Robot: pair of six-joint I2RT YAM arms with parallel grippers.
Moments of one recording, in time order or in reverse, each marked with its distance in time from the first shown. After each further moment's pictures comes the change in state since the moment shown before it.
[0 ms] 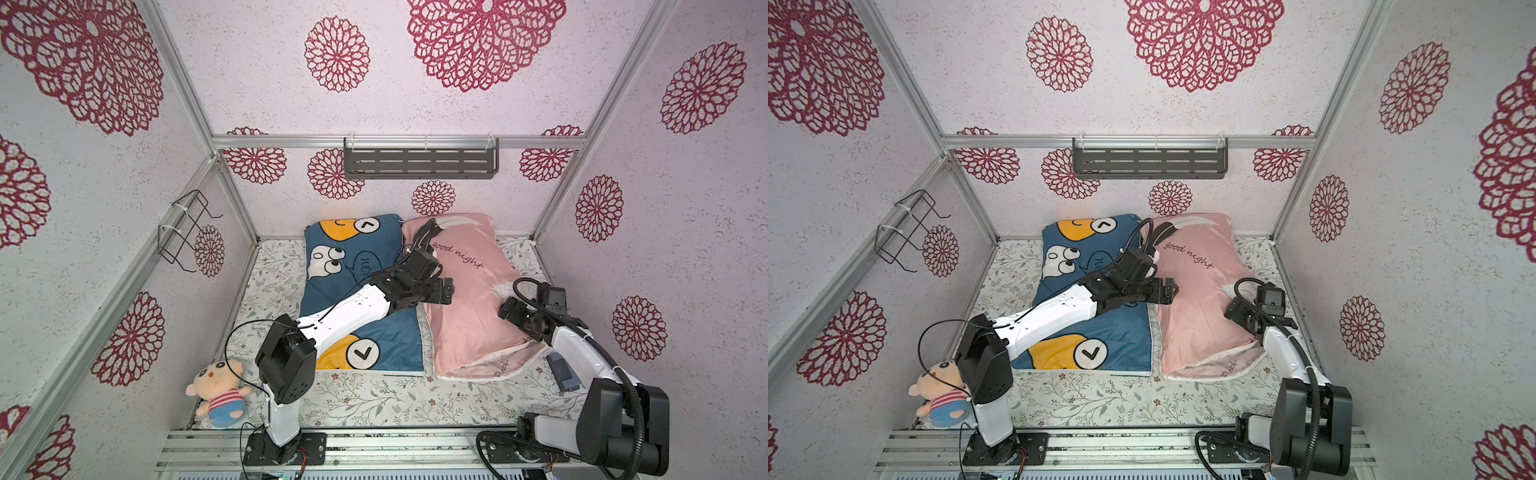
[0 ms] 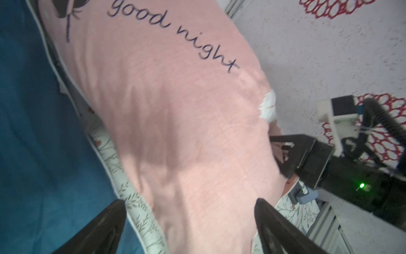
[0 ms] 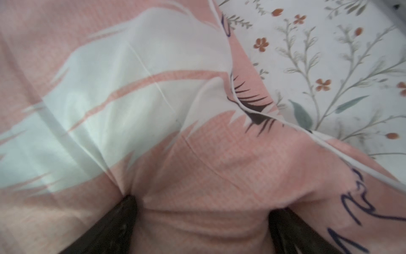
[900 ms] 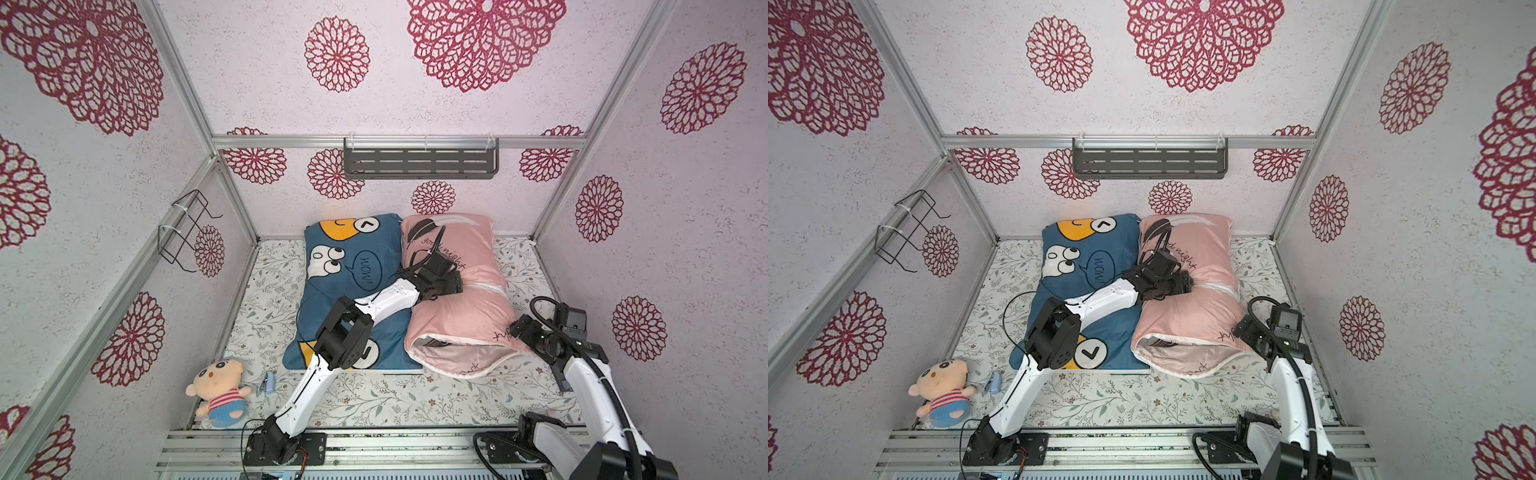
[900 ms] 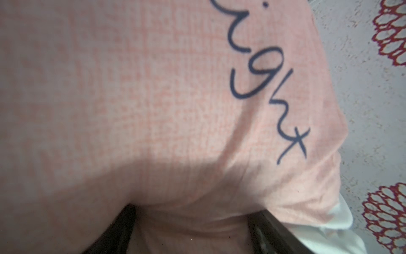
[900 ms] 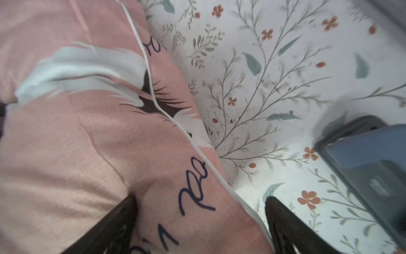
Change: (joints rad) left arm 0.063 0.513 0.378 0.110 -0.028 -0.198; right arm -0.131 -0.269 -0.108 -0.216 -0.057 0.005
